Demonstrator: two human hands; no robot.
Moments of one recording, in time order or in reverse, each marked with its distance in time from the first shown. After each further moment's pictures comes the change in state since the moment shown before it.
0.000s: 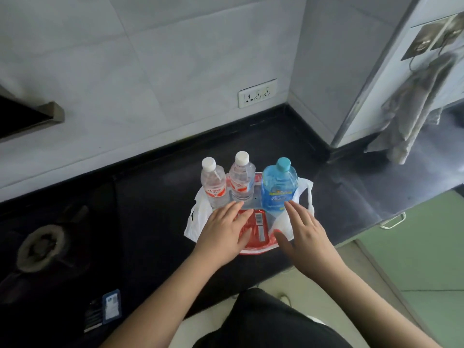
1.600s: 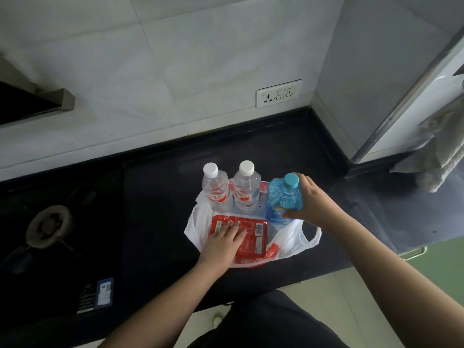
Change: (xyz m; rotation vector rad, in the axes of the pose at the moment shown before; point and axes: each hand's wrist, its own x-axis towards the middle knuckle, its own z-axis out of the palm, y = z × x) left_hand 0.026 -0.018 0.087 0.178 -0.295 -0.174; right_hand 0.152 0.063 -0.018 0.154 -0.183 -0.158
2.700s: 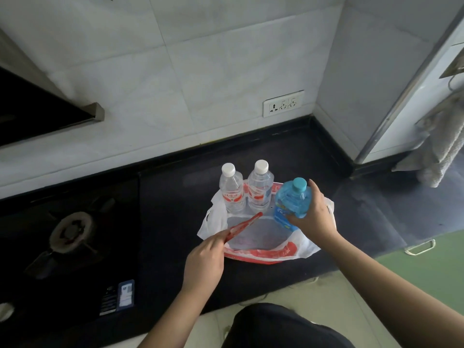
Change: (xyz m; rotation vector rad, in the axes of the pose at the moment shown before) left_hand -0.100 -0.026 -0.030 -0.286 0.594 -0.160; right_hand -0.037 -0.031 0.056 0.231 0.339 0.240
